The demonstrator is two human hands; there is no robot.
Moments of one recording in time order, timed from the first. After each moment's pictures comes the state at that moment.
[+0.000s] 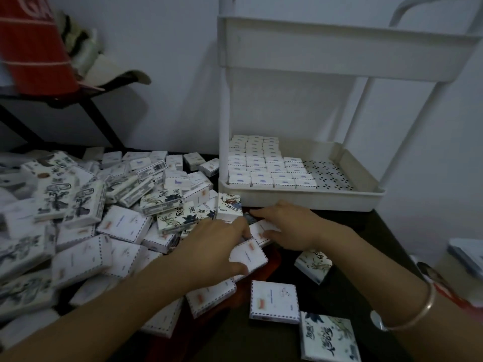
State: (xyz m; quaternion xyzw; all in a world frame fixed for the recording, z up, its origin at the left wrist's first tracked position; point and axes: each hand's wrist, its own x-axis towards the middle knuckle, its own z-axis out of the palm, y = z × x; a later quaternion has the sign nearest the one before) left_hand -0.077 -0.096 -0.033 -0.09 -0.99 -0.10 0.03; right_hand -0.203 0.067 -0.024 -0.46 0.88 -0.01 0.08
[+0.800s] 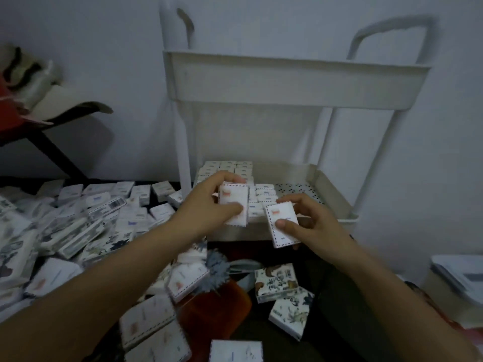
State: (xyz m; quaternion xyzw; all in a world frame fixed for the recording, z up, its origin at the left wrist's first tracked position) left_hand -0.180 -0.080 0.023 0.01 -0.82 -0.56 0.15; right_hand -0.240 0.144 -0.002 -0.29 0.76 -0.58 0.09
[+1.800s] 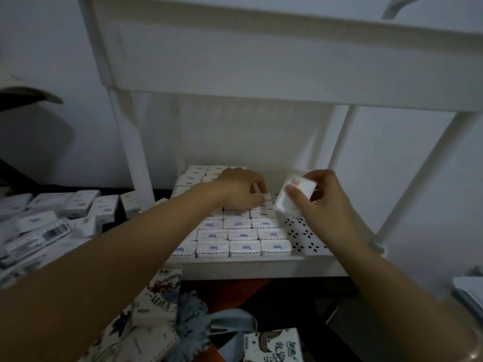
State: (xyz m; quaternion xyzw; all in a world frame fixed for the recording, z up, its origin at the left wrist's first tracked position) left_hand -0.374 -0.083 0.010 -0.08 -0.99 -0.15 -0.01; right_hand -0.349 0.116 -0.001 -0.14 0.83 -0.52 -0.14
